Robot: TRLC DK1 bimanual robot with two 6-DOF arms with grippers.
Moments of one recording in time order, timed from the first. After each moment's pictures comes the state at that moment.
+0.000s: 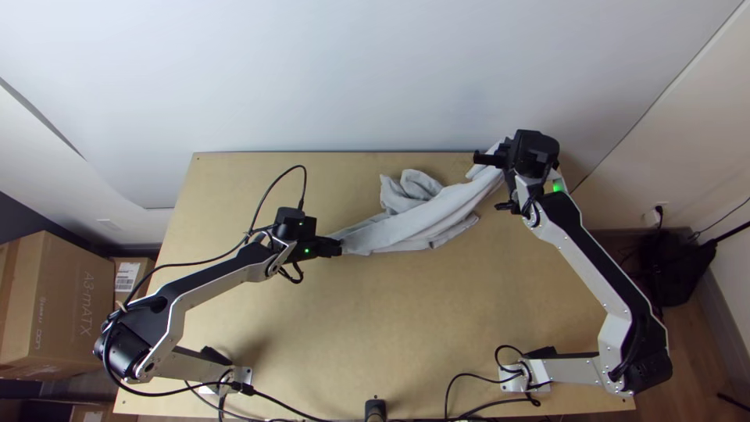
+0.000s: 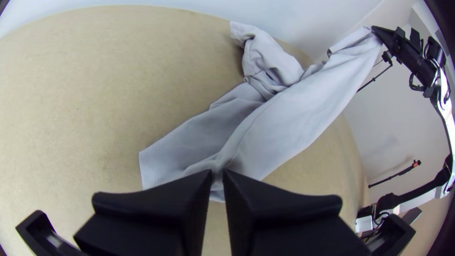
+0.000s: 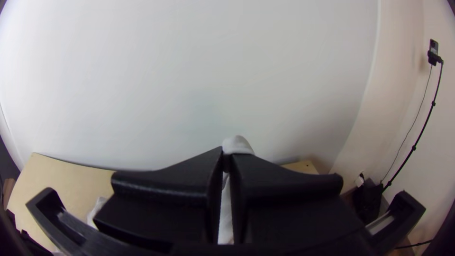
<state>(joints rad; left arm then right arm) -0.48 1.55 0.85 0.00 0.27 -0.38 0.28 1.45 1.26 -0.08 0.39 0.11</state>
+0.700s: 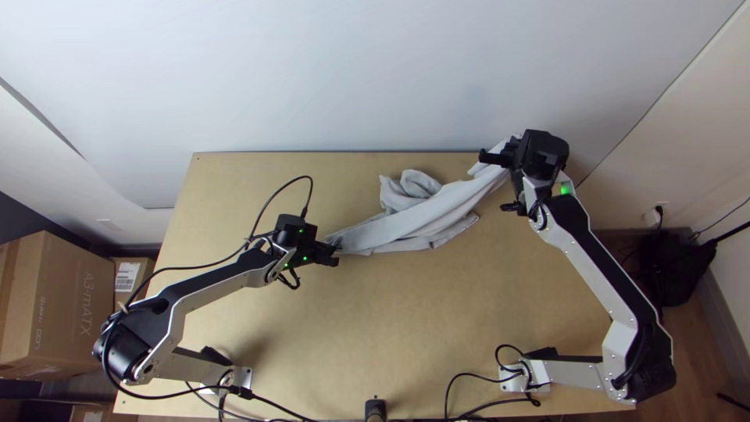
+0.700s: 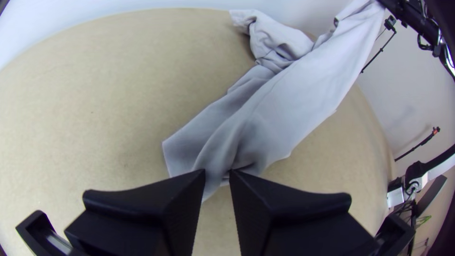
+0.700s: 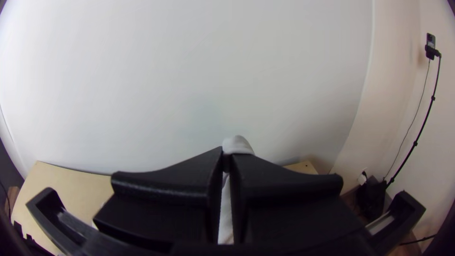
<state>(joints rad) -0.49 1.55 0.79 0.02 0.17 -0.21 0.26 1.41 1.26 -0.08 0.37 0.13</state>
